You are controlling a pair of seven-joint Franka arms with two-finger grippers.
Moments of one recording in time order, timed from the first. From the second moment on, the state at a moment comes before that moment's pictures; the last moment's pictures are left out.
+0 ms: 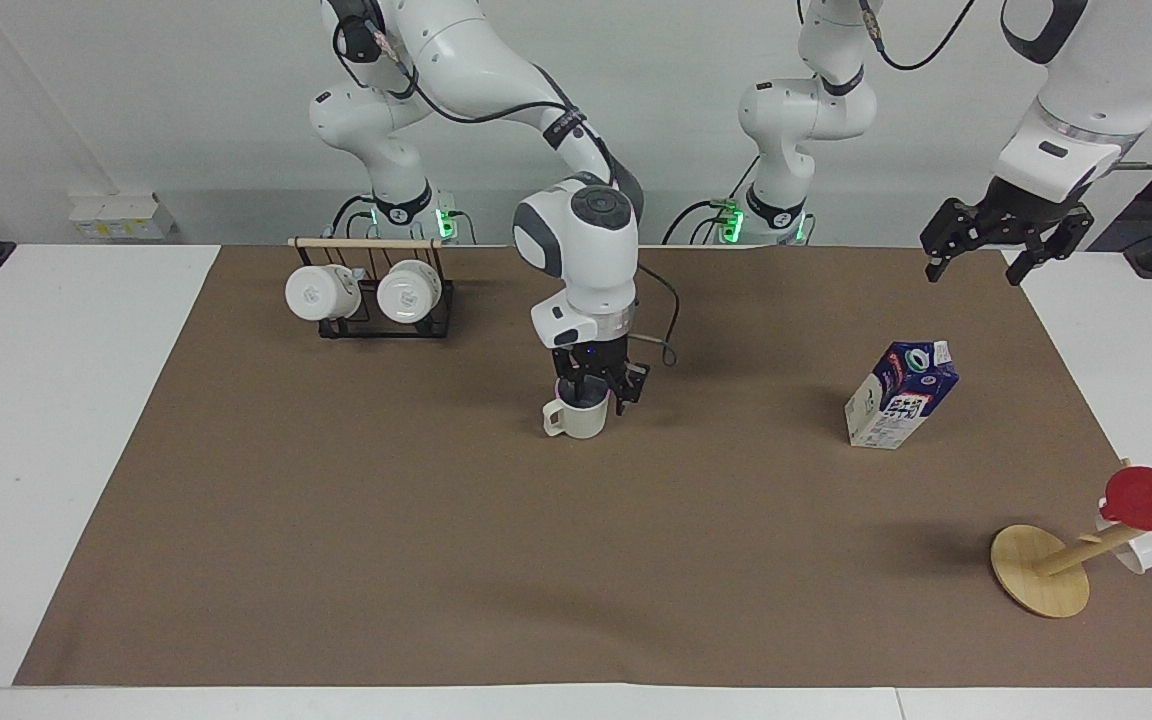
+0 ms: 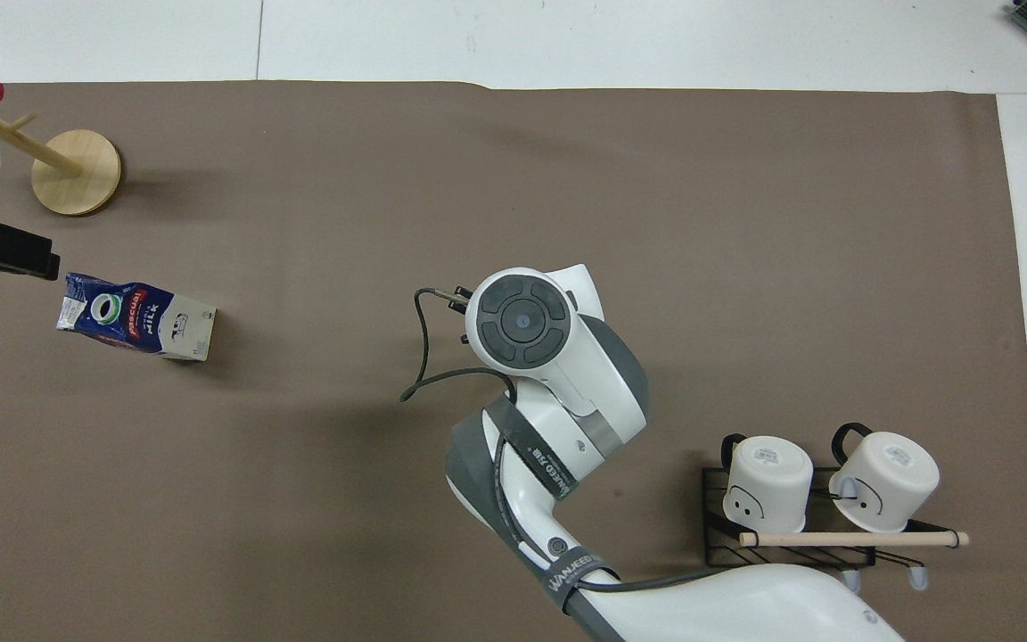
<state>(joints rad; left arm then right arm) -0.06 0.04 0.00 -1.45 0.01 1.54 0.08 0.66 0.39 -0.05 -1.68 -0.06 2.22 1.11</state>
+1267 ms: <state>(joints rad) -0.02 0.05 0.01 -1.78 0.01 1.88 0.20 0.19 0.00 -0.06 -1.69 -0.05 1.74 0.27</state>
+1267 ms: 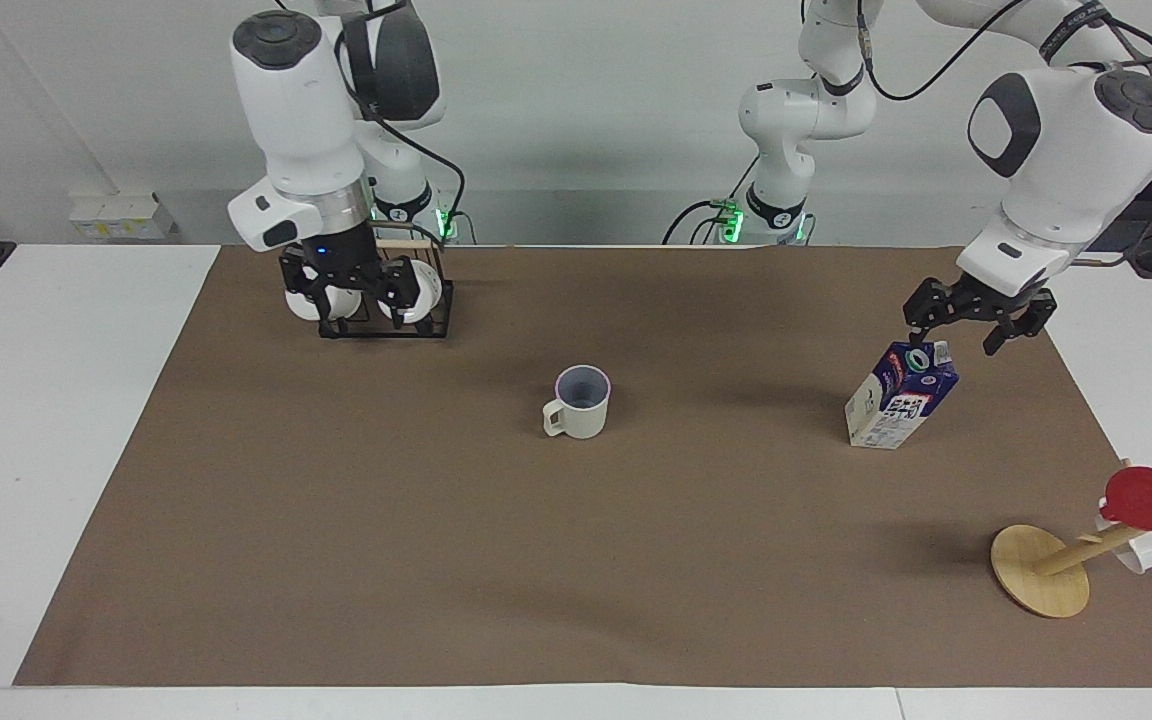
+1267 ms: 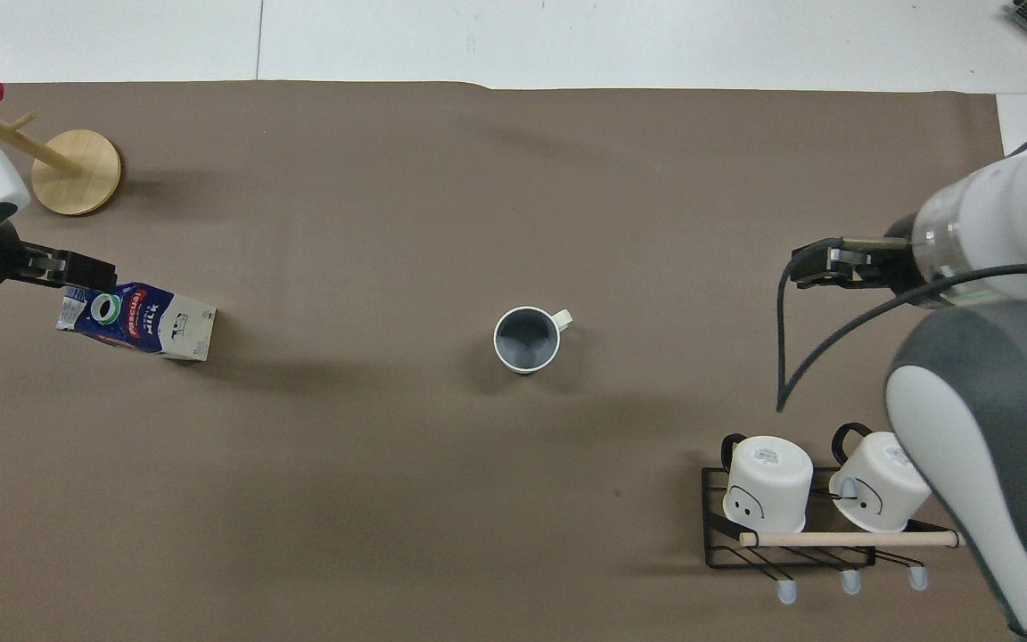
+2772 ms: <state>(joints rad) -0.02 0.04 0.01 -1.94 0.01 2.03 0.20 0.09 -0.10 -0.12 -1.57 0.01 1.47 0.05</state>
